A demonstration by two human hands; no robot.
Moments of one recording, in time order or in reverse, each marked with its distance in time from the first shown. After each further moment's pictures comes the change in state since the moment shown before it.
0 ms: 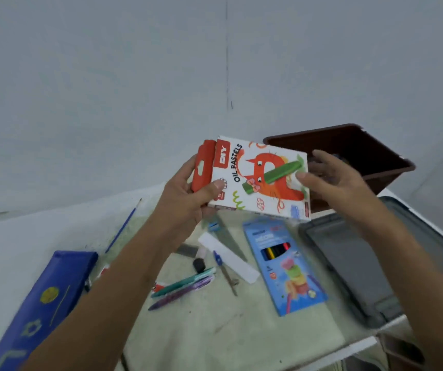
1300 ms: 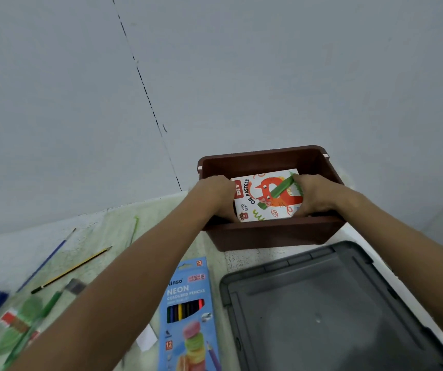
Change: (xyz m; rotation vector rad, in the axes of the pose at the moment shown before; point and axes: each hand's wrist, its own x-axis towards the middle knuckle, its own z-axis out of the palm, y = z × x) left_hand 0.244 -0.089 0.173 1.967 -0.312 -0.133; right_hand 0.211 0.102 -0.163 -0.955 -0.520 0.064
